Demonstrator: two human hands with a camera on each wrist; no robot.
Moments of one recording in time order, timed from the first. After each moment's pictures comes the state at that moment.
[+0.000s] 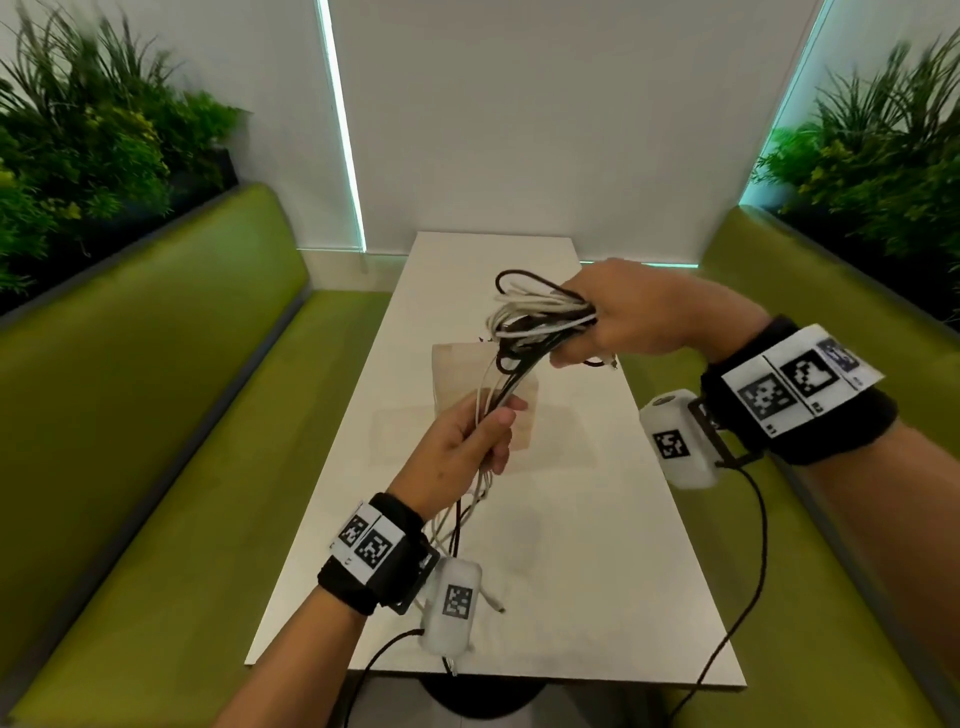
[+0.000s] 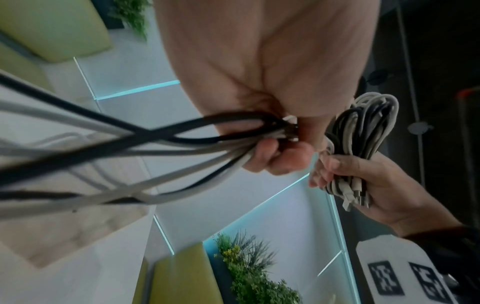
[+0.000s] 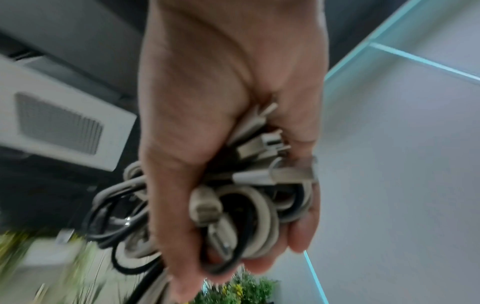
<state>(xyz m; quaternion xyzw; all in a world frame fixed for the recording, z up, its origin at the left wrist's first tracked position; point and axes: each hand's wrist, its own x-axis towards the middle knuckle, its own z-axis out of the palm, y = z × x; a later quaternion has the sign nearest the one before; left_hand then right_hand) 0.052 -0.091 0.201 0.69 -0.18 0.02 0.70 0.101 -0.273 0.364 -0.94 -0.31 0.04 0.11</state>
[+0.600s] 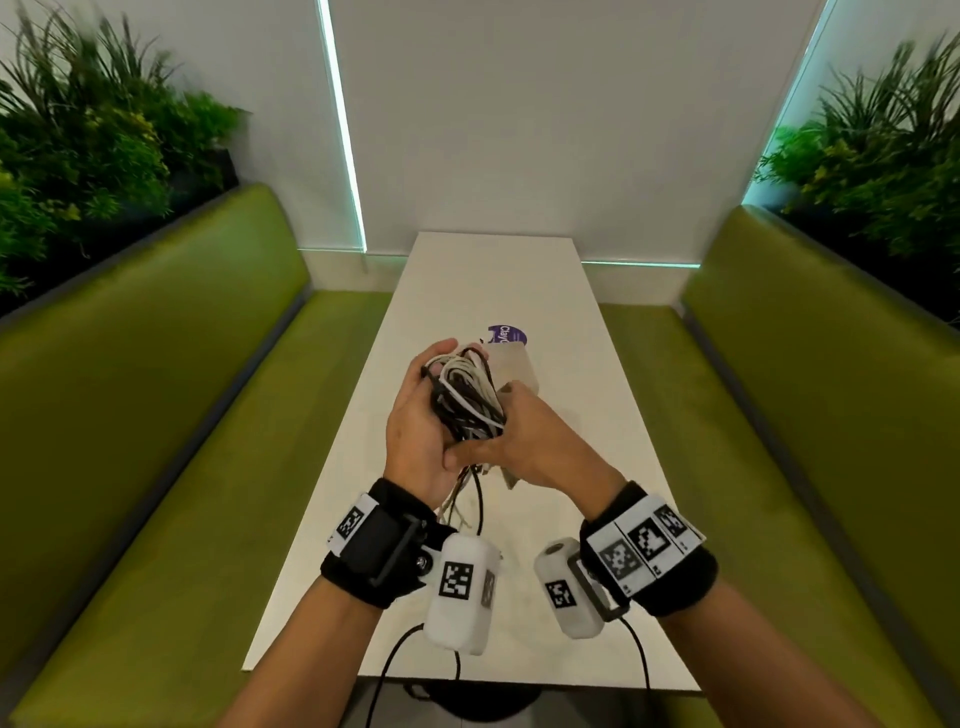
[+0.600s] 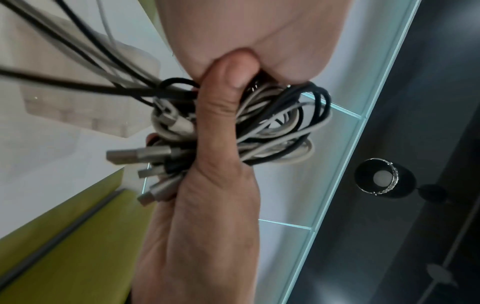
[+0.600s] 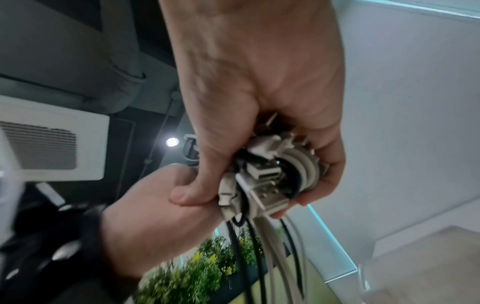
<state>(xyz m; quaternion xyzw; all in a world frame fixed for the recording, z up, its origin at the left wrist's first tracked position) 0.064 -0.097 0.227 0.38 0.01 0.06 0.92 0.067 -0.212 0.250 -0.86 -0.19 0.11 0.46</state>
